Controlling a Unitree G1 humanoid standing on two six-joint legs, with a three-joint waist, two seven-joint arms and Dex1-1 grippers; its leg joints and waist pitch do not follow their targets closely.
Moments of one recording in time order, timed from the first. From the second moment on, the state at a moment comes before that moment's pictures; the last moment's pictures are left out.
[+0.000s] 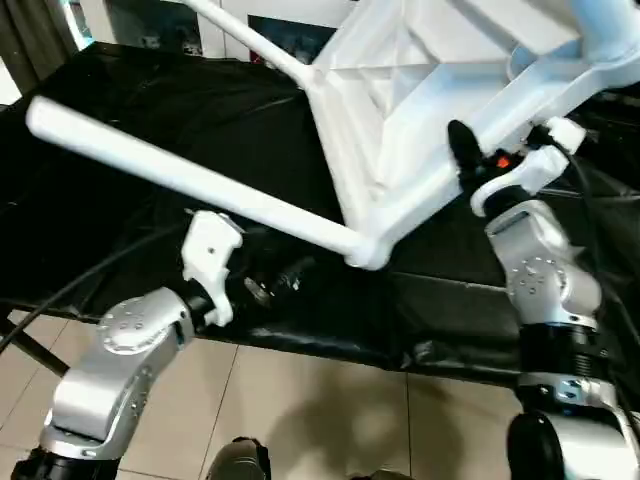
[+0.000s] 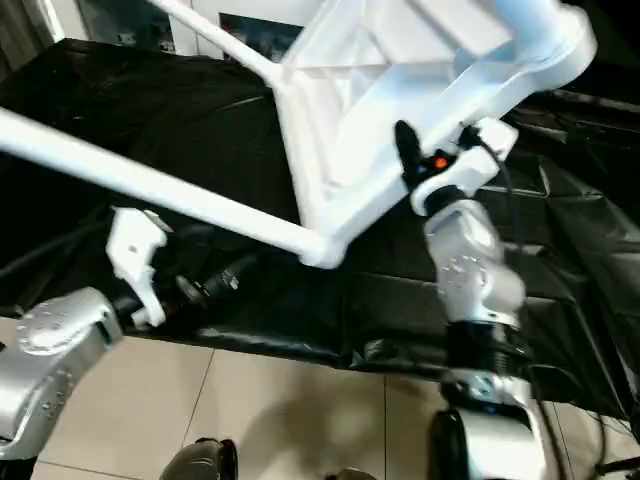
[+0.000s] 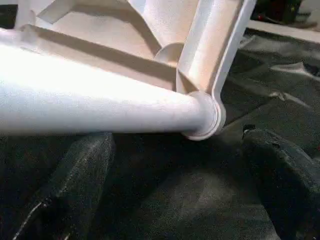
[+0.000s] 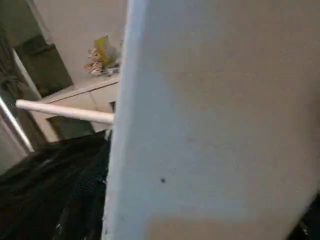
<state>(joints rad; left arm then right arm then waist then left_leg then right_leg) -0.14 0.42 -0.11 -0.32 -0.30 0.44 -0.54 -0.60 -0.18 -0.24 0.23 0.47 0.28 0.14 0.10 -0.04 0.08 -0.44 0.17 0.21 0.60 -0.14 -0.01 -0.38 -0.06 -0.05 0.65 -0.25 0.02</state>
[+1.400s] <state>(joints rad) -0.65 0.45 -0.25 -0.17 0.17 -0.08 -0.47 -0.71 -0.31 -0.07 0.42 0.08 0.17 -0.01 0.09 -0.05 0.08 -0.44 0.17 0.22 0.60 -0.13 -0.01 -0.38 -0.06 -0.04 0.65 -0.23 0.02</state>
